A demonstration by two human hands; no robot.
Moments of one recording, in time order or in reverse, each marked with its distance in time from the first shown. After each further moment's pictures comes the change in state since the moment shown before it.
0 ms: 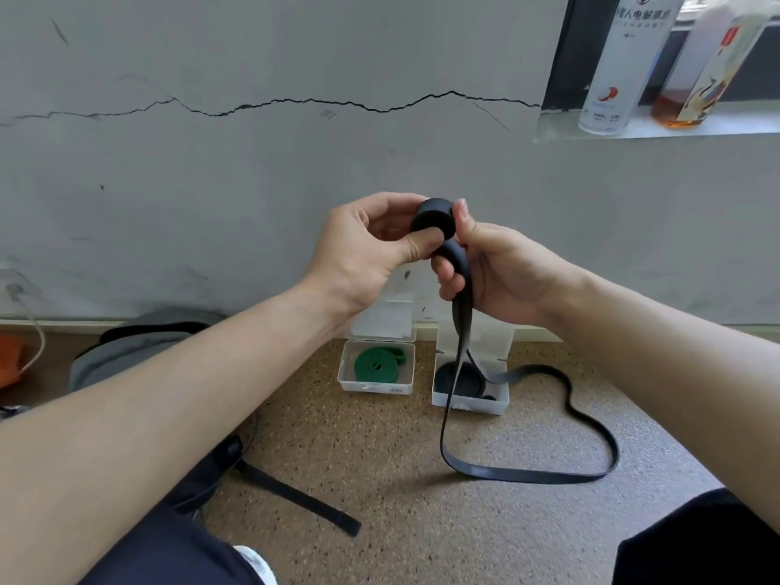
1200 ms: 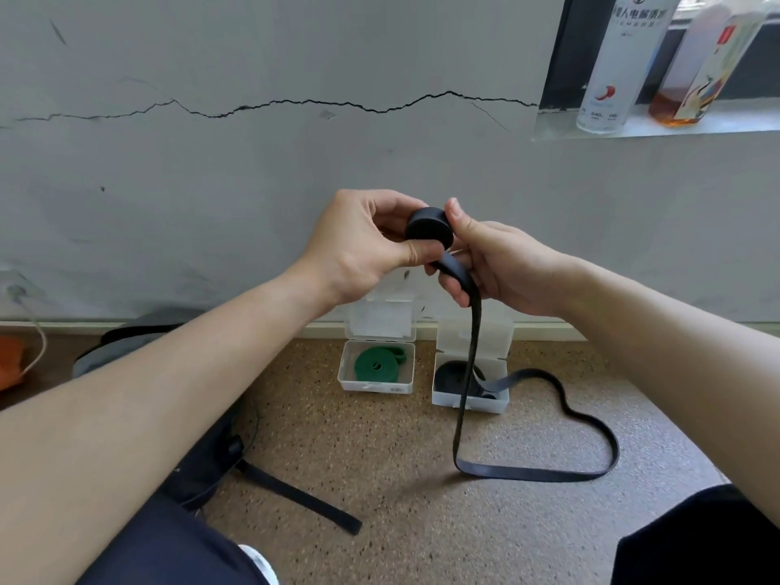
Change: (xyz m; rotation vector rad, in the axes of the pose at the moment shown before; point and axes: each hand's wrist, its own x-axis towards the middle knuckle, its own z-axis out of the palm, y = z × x) left_hand 0.012 0.004 -0.010 0.318 -0.117 0.083; right_hand -0.006 -0.012 0.000 -0.385 0.071 0.089
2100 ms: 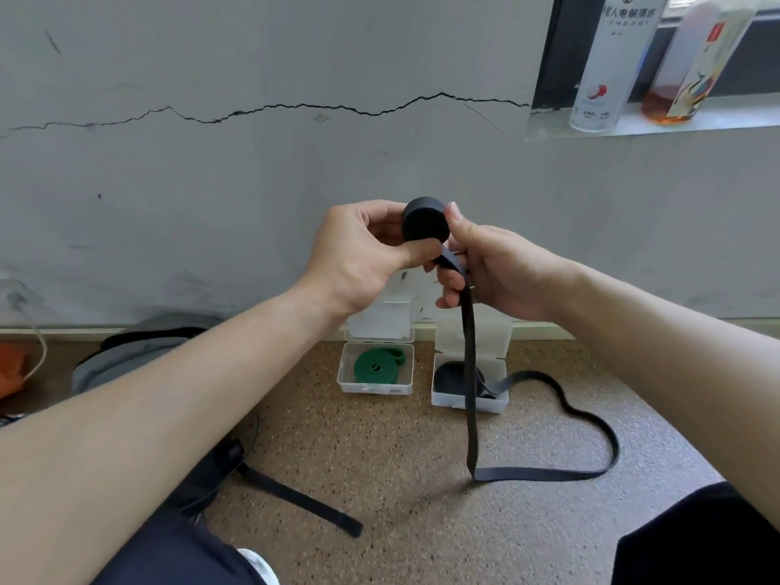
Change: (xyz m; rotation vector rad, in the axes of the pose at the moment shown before) left_hand -0.007 0.002 0.014 -0.121 0.097 -0.079; right_hand -0.001 0.009 -0.006 0.113 -0.015 -0.017
